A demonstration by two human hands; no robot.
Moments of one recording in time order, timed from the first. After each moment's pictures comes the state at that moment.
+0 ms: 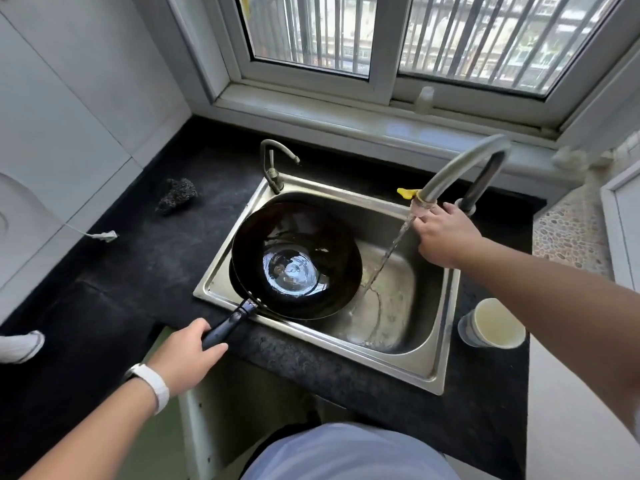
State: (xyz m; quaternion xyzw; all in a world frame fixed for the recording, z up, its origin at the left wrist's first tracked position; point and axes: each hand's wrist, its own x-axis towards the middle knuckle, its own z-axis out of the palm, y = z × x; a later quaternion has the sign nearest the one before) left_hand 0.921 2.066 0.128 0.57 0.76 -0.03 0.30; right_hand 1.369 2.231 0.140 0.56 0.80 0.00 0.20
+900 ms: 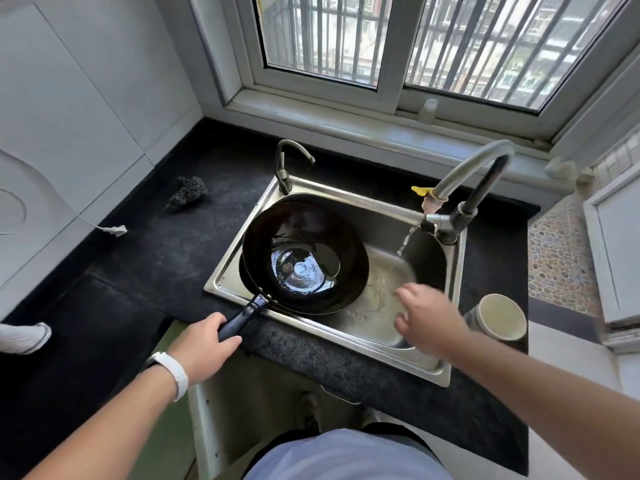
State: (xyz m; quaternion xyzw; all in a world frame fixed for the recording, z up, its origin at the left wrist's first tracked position) left_hand 0.916 2.061 0.122 0.60 0.75 -0.01 0.30; right_hand 1.303 2.088 0.118 0.62 0.77 -0.13 0.05
